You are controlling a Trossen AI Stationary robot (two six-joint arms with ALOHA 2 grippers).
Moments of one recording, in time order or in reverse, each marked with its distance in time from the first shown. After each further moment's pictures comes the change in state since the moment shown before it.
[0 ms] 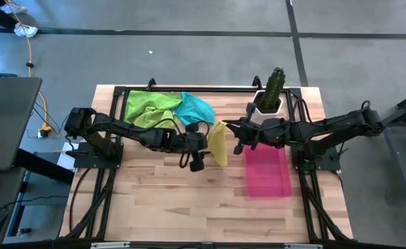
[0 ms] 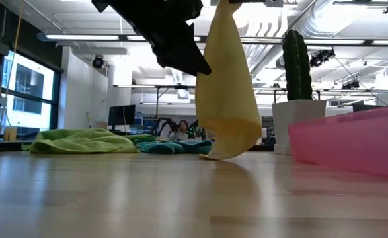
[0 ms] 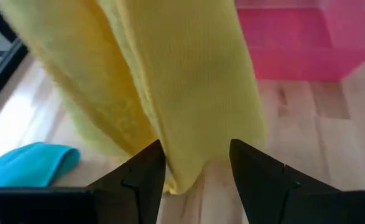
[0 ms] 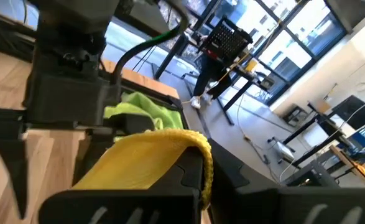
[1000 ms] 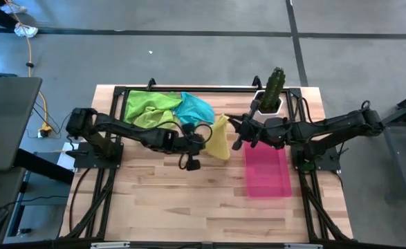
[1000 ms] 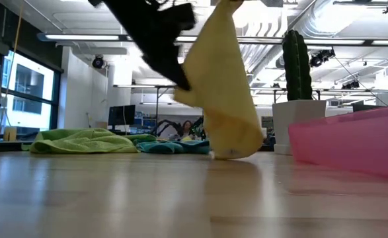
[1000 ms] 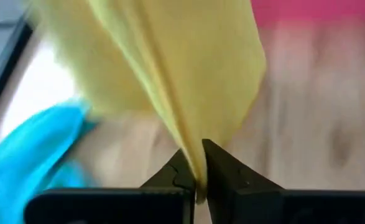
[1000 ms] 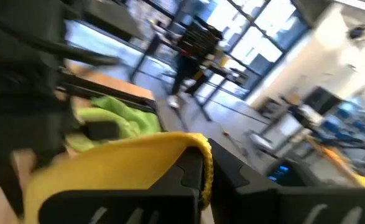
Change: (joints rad) left arm -0.010 0.001 0.042 -0.255 -0.108 0.008; right arm 0.000 -0.006 -0.001 0.067 0.135 -0.020
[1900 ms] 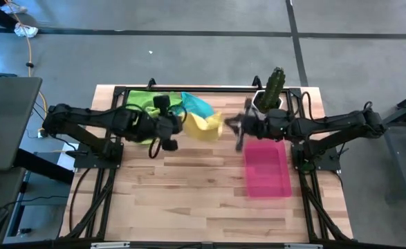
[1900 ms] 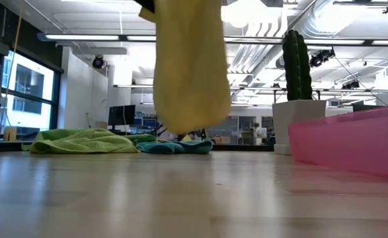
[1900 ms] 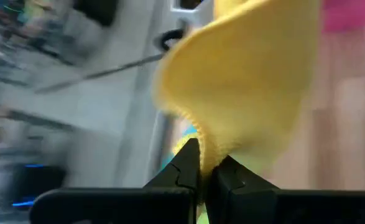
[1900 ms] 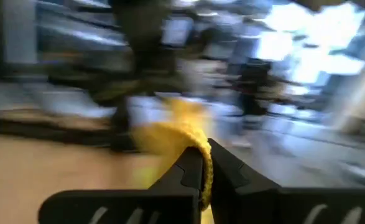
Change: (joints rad) left arm -0.022 -0.275 0.293 -0.488 -0.399 0.283; right arm -0.104 -0.004 0.000 0.116 -0.331 0.219
